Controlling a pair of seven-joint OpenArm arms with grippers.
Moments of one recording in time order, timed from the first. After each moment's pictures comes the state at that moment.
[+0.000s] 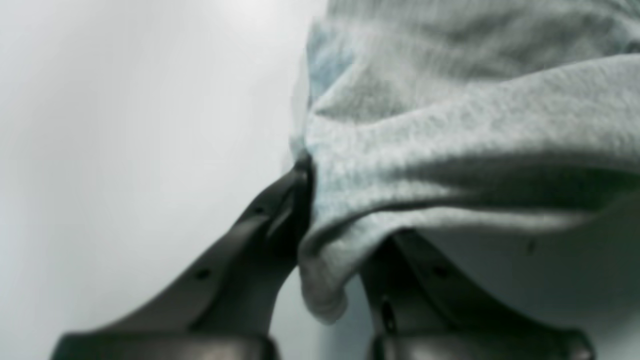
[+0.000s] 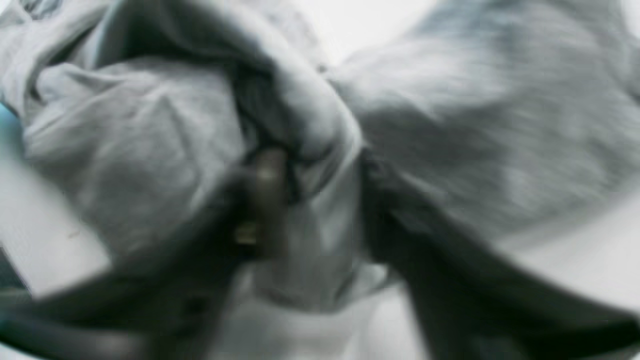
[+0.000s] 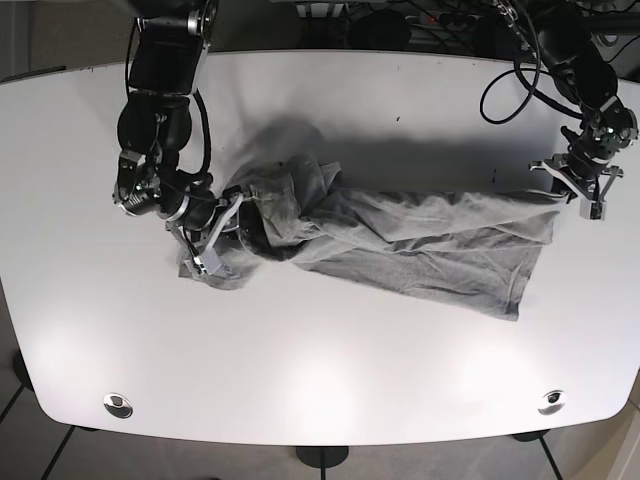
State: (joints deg) left arm 0.2 -15.8 -40.8 75.9 -5.6 -40.4 33.4; right arm 6.9 2.5 13.6 86.5 28.2 34.1 -60.4
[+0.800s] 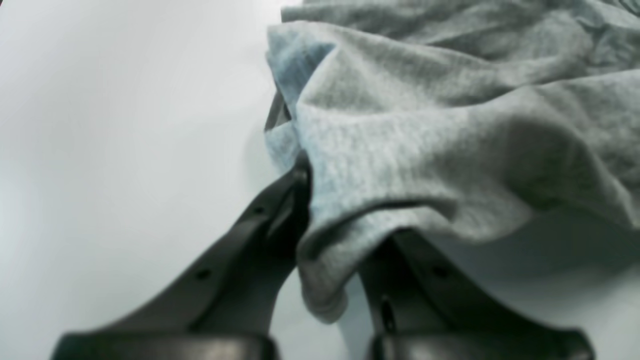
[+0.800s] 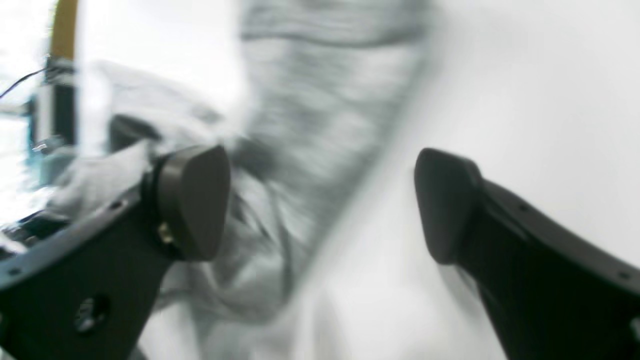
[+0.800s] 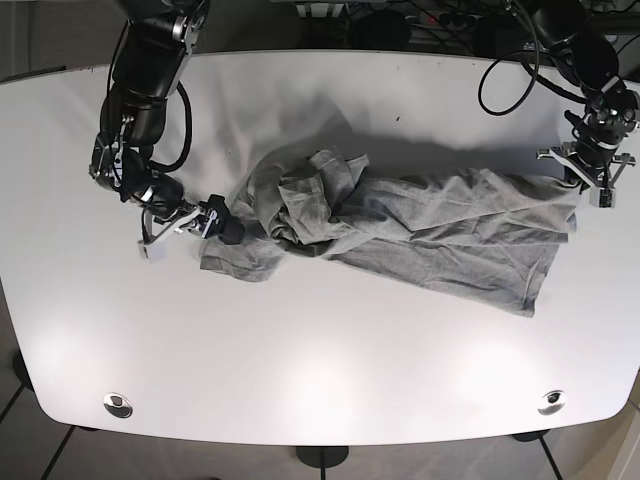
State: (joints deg) left arm 4.1 -14.3 -43.5 84.2 -5.2 -40.1 33.5; right arm 9.7 4.4 25.5 69.5 41.8 27.6 -57.3
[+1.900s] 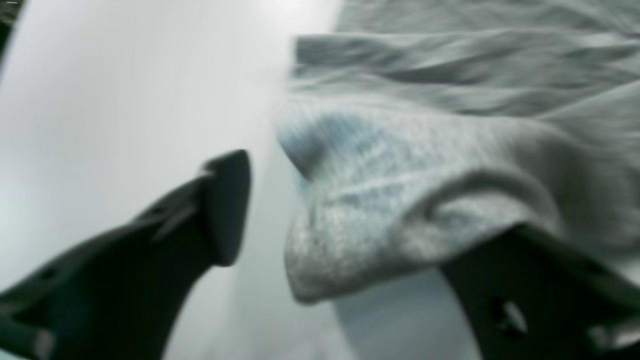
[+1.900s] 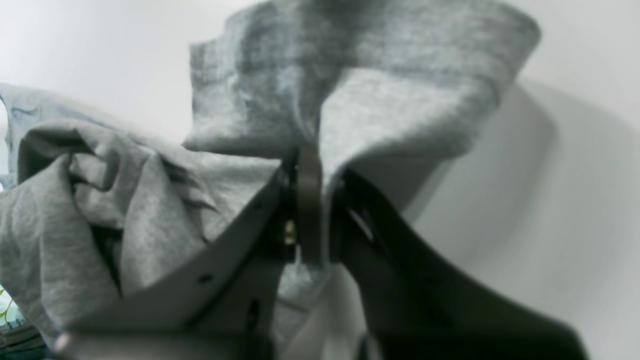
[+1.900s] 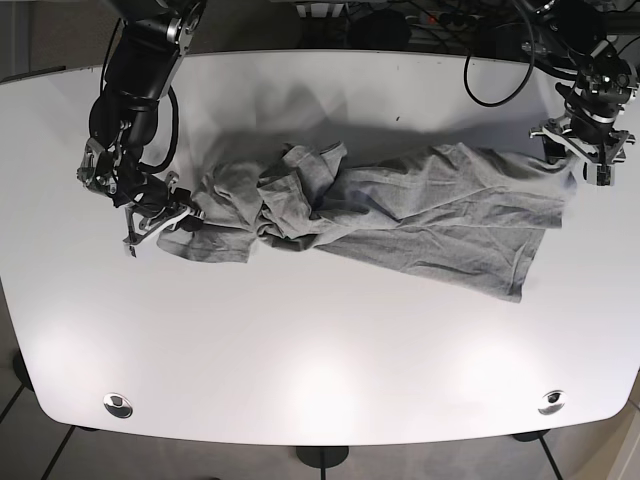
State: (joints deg) left arm 13.1 -7.9 -47.1 99.6 -13.6 -40.1 39.7; right arm 9.5 5.8 25.6 73.8 30.2 22.0 -57.7
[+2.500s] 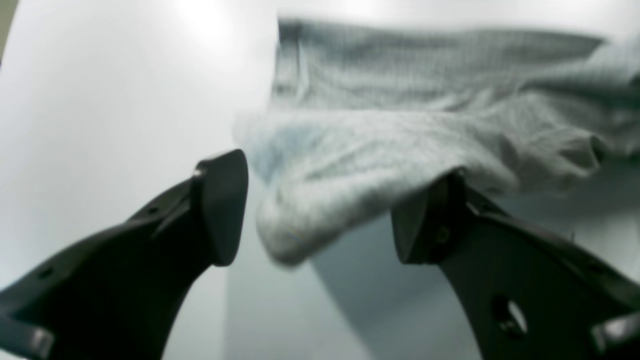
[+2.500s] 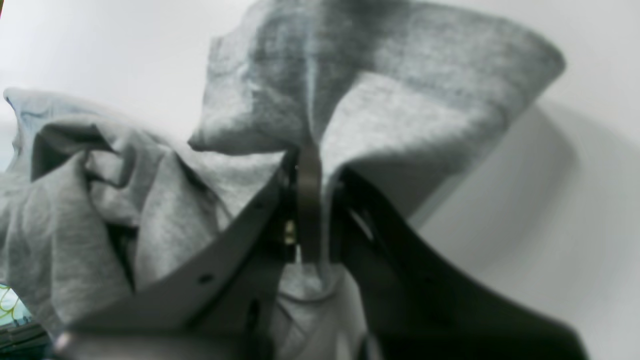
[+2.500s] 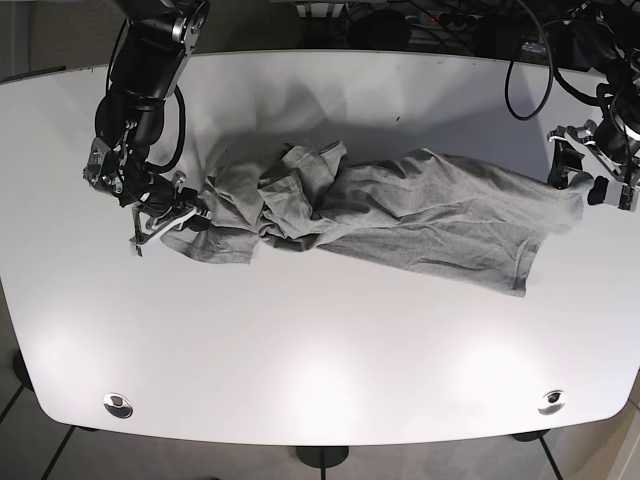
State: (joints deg) left arm 12.6 -18.9 -46.6 111.4 -43.3 -39.9 66.3; right arm 9.4 4.4 25.6 73.8 30.2 22.0 -57.6
